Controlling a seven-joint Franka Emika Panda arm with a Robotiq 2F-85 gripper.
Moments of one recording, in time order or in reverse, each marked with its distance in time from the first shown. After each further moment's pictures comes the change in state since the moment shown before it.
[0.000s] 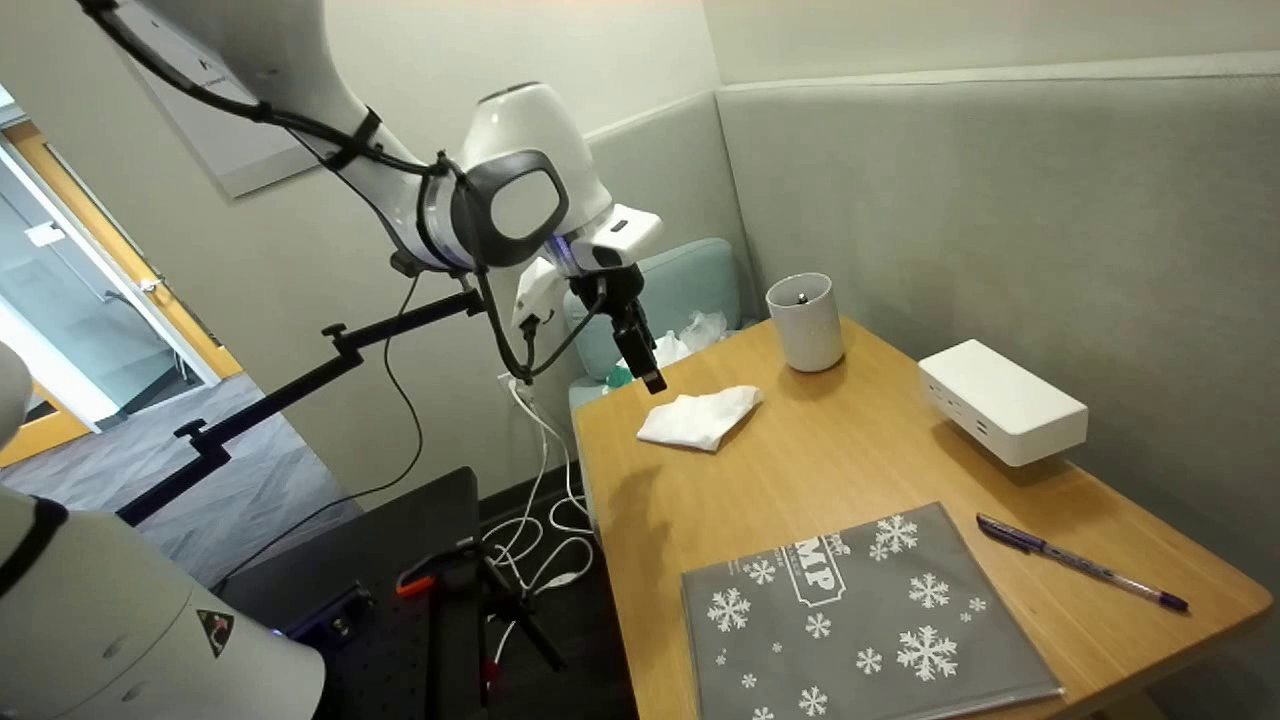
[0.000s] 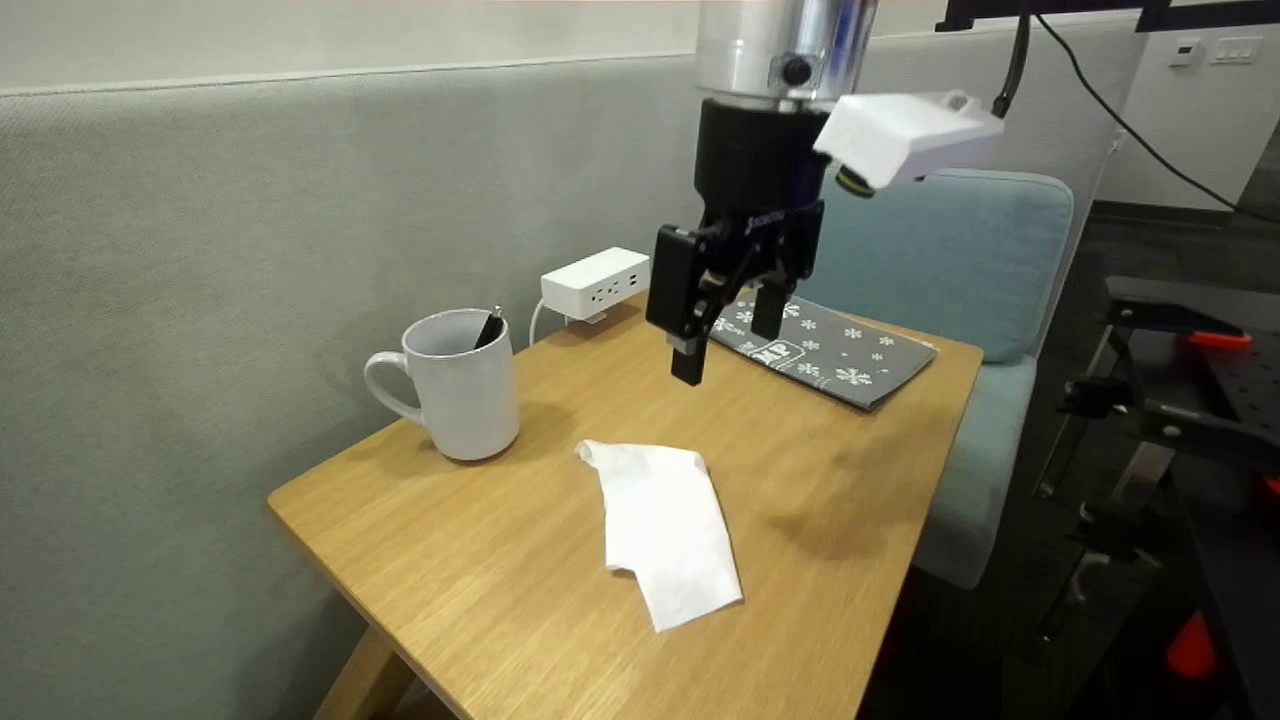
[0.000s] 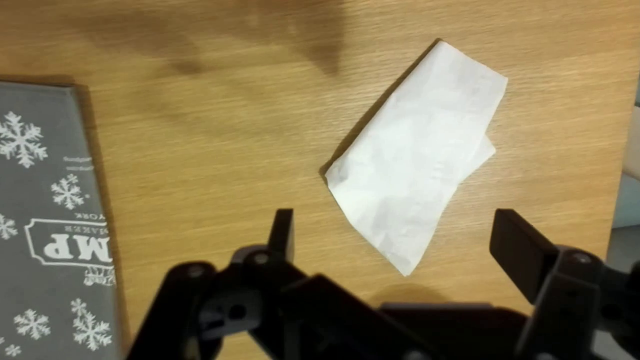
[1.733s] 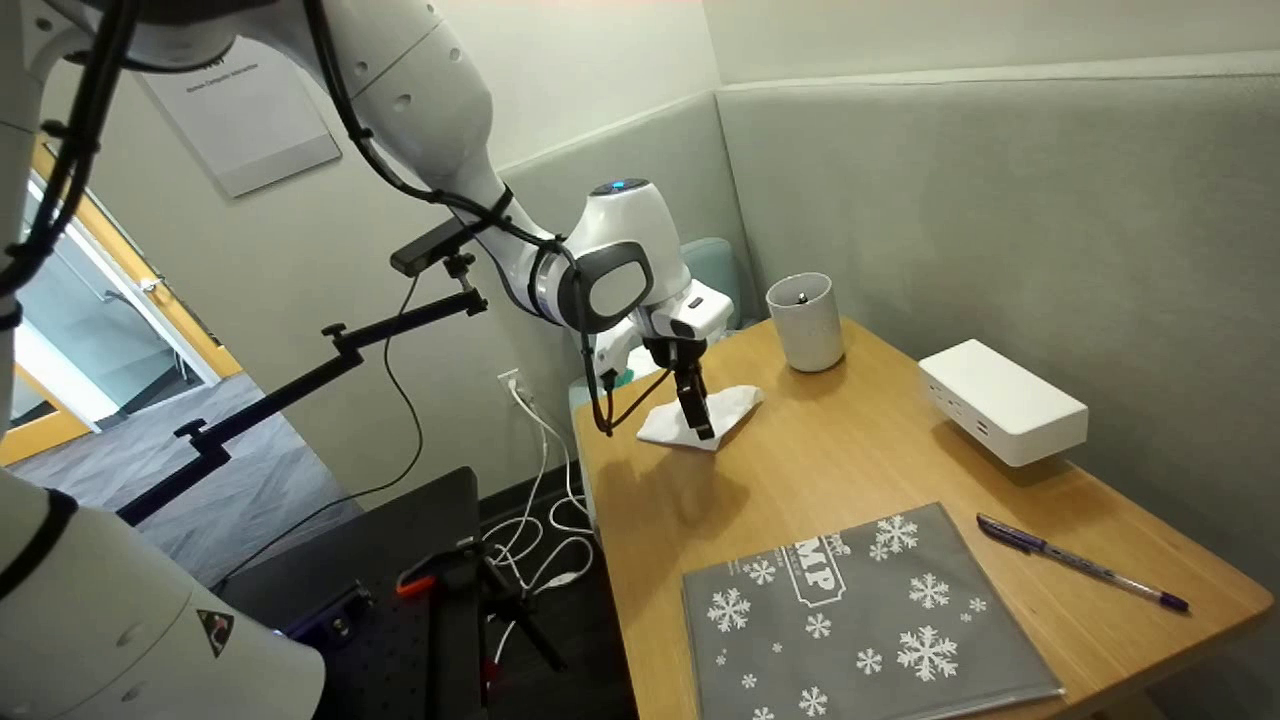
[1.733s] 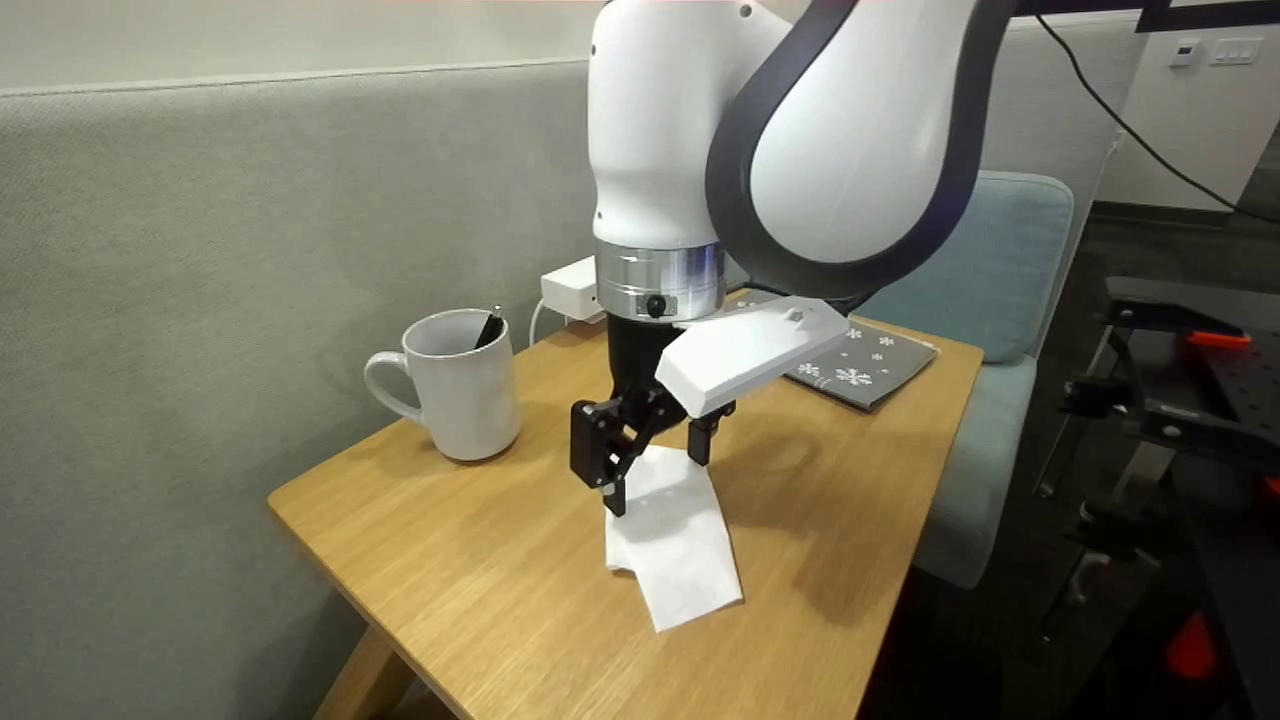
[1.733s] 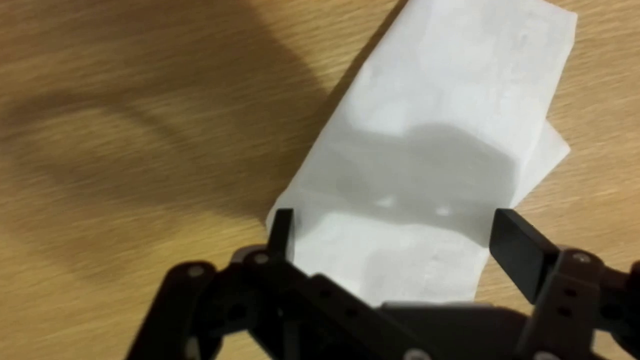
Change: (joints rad) arm 0.141 0.421 -0.113 0.339 0.231 0.018 -0.081
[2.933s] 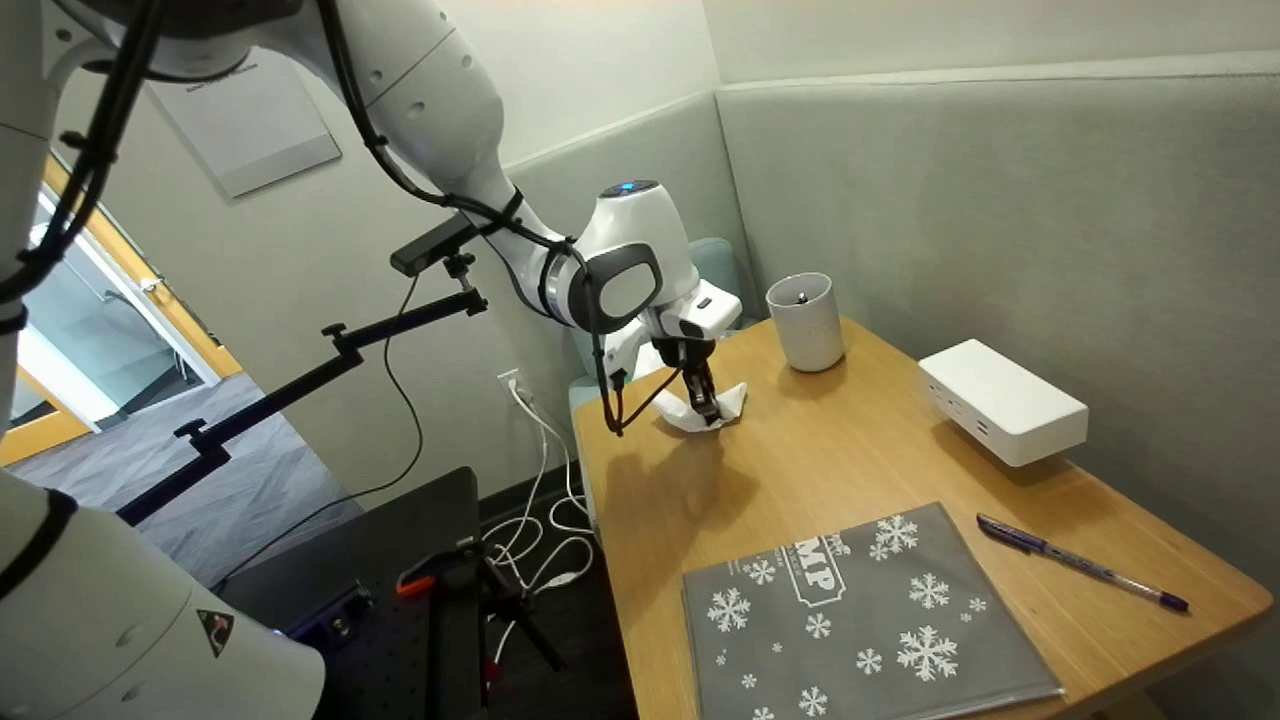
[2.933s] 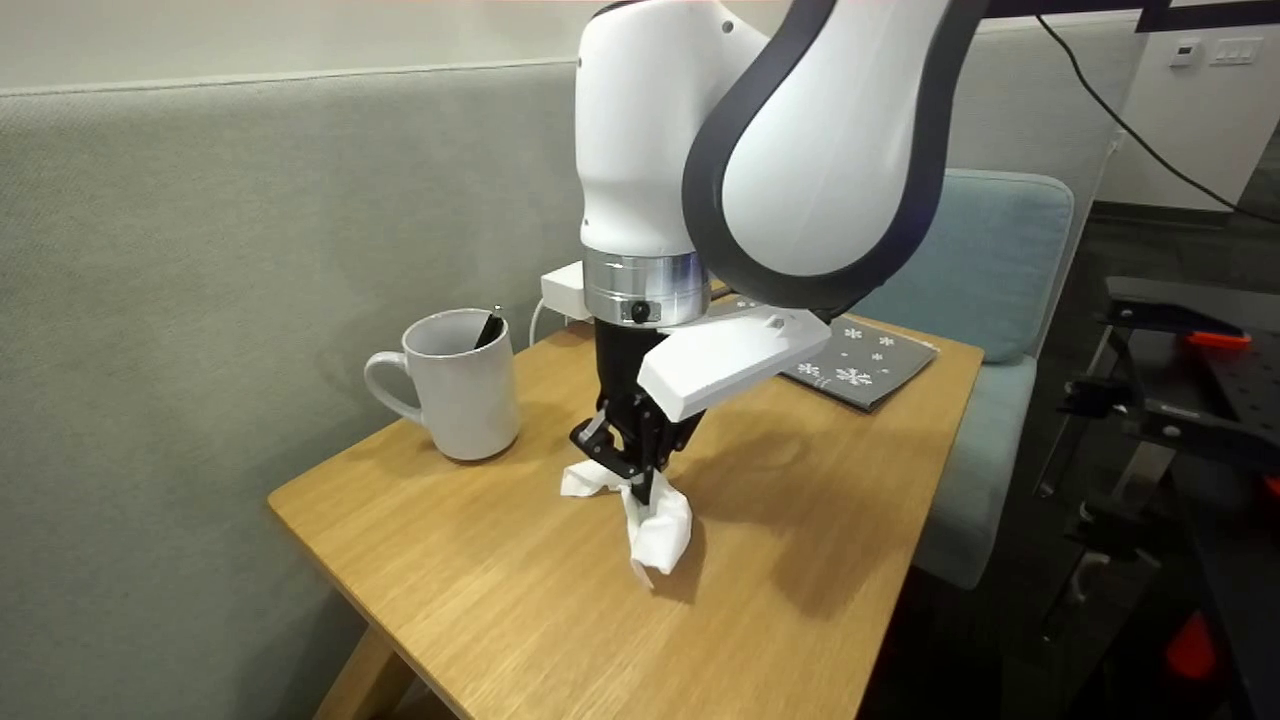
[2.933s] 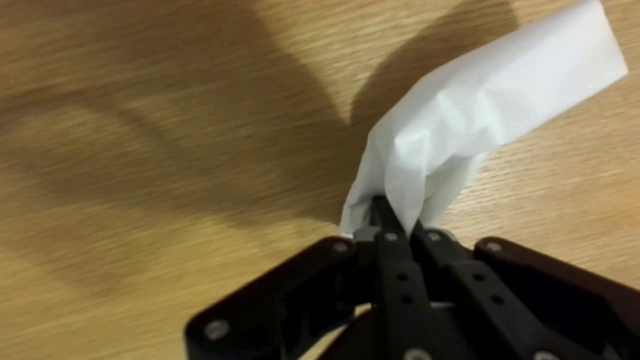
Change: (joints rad) arm -0.002 0.031 -0.003 0.042 0.006 -0.002 -0.001
